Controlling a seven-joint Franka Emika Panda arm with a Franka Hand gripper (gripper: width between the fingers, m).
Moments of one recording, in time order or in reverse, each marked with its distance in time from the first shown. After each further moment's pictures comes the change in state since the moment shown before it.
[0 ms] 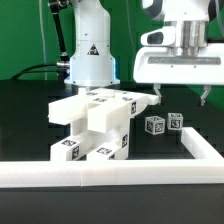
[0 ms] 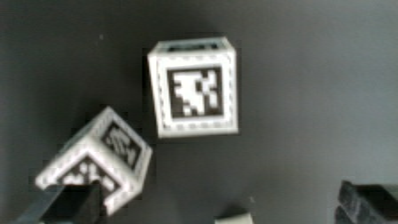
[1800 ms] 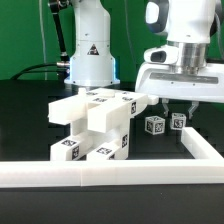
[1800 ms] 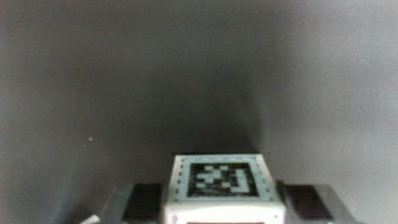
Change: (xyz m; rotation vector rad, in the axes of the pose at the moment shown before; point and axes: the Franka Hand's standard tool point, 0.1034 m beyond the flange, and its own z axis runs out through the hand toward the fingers) arm -0.025 -0.001 0.028 -0.044 -0.046 -0.039
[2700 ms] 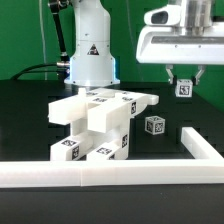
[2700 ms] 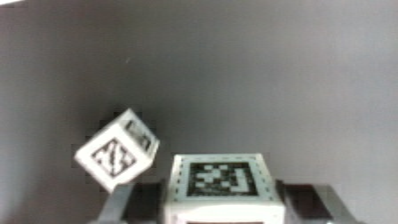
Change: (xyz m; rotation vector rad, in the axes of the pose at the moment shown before) arm 0.031 0.006 -0.089 0.064 -0.052 0.008
